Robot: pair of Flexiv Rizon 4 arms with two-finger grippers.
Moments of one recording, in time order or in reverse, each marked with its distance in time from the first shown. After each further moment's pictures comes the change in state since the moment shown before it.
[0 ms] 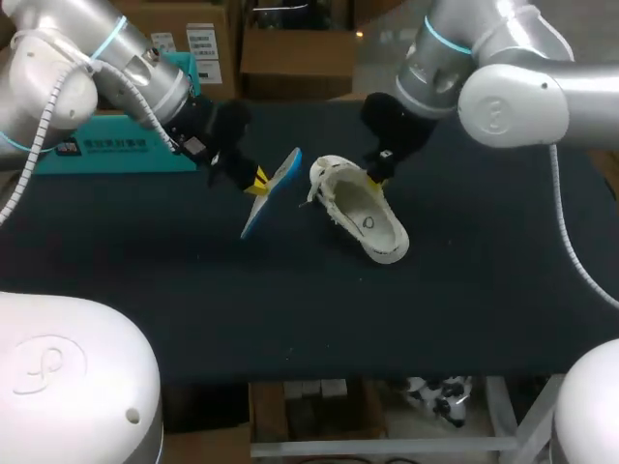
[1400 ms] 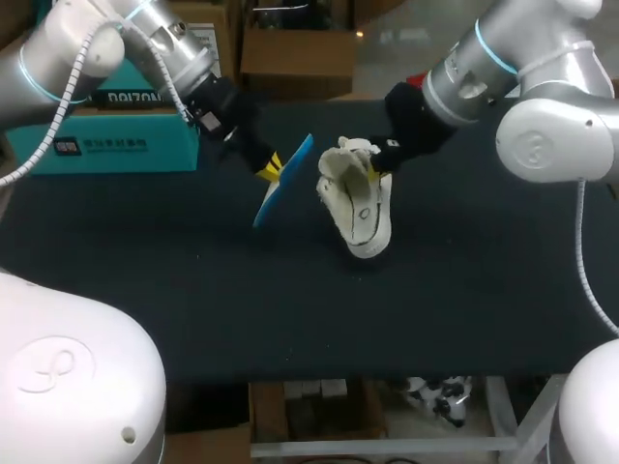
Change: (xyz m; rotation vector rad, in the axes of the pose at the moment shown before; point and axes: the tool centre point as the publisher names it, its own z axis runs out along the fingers) left arm -0.028 -0.014 0.008 0.036 0.181 0.084; right arm 0.021 0.005 -0.028 -0.195 0.116 0.339
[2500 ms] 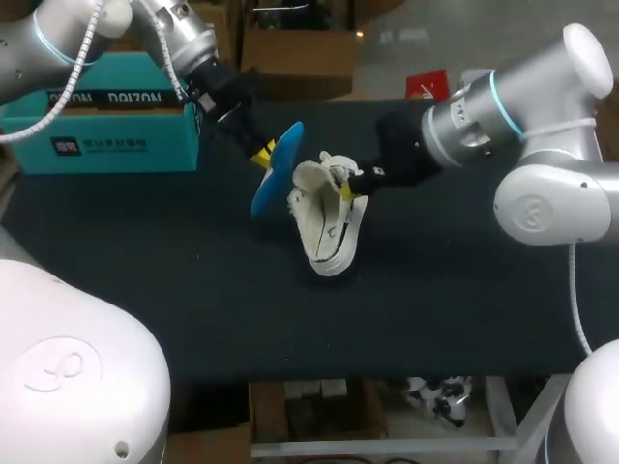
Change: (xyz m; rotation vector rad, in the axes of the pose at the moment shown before) left arm -0.019 0.007 -0.014 0.040 0.158 0.128; right arm 0.043 -0.024 0.034 -0.112 0.219 -0.024
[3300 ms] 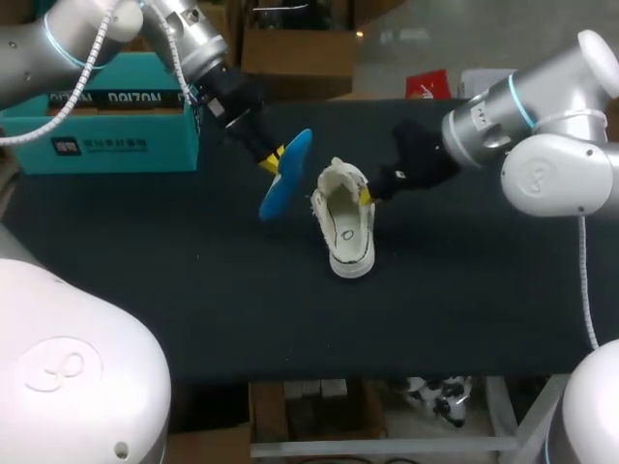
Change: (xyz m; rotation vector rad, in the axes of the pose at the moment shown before) left arm -0.001 -0.013 0.015 -0.003 0.018 0.051; right arm -0.047 -0.002 -0.002 0.052 0.032 -0.016
